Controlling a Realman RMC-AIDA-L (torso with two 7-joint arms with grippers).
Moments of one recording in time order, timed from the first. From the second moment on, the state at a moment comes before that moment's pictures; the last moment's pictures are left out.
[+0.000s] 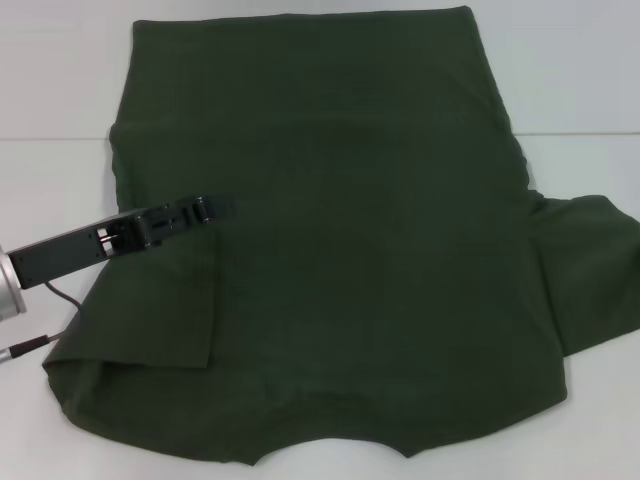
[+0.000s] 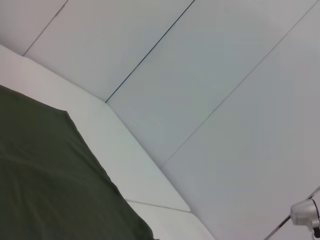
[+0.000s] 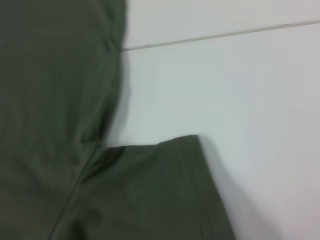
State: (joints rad) left arm -0.39 -2.16 0.64 0.90 1.80 1.55 -1.99; right arm 0.71 1.95 -0.66 -0.70 -2.75 -1.03 2.54
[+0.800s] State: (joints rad) left arm -0.38 -2.16 0.62 0.89 1.77 1.57 -1.98; right arm 0.75 1.90 -0.64 -0.88 -2.70 -1.28 2.58
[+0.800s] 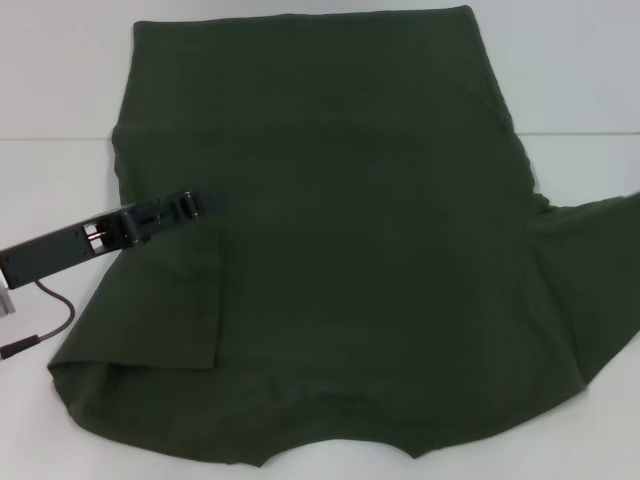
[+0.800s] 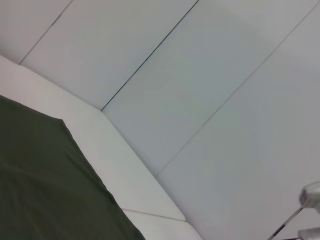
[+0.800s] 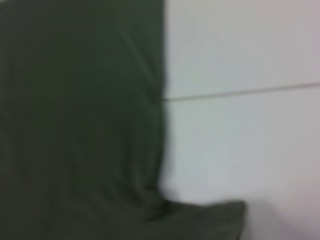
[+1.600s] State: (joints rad) left arm -0.39 -2.16 0.61 0.88 1.76 1.56 -1.97; right arm 0.96 2.01 -0.82 -0.73 -2.62 -1.28 2.58
